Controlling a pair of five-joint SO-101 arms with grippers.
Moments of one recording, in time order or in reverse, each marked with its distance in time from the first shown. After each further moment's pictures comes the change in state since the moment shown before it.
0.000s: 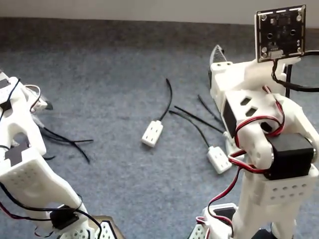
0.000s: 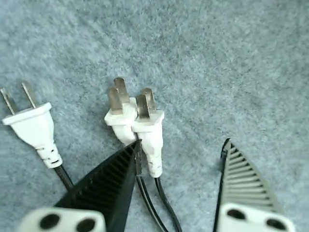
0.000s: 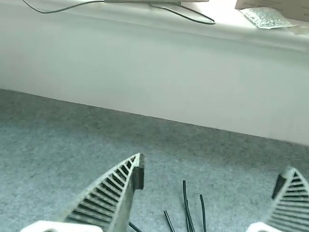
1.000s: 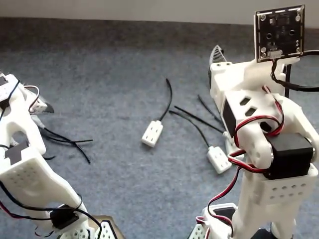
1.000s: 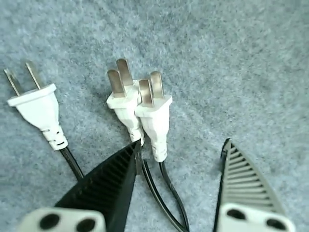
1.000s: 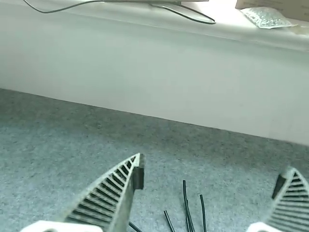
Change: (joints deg) left arm 0.0 0.2 -3.8 6.8 -0.1; right arm 0.0 0.0 0.0 0.0 0.0
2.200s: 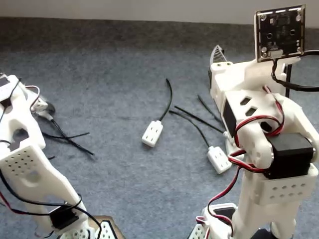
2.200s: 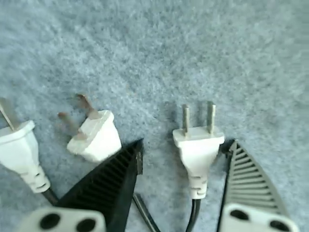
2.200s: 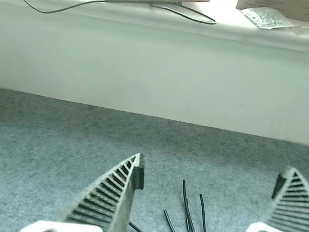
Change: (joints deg) left arm -0.7 12.9 -11.8 -0.3 0.0; right arm 0.2 0.0 0.0 0.0 0.0
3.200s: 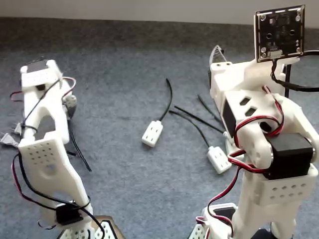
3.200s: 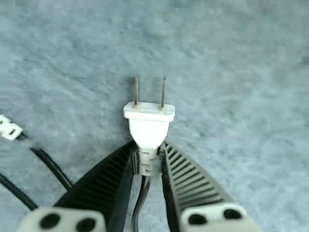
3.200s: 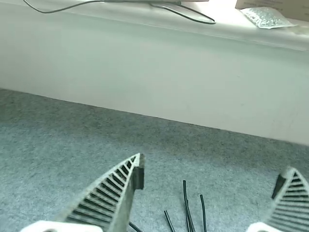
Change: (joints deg) left arm 15.9 0.8 -6.7 13.7 -1.6; right arm -0.2 0.0 0.0 0.0 0.0
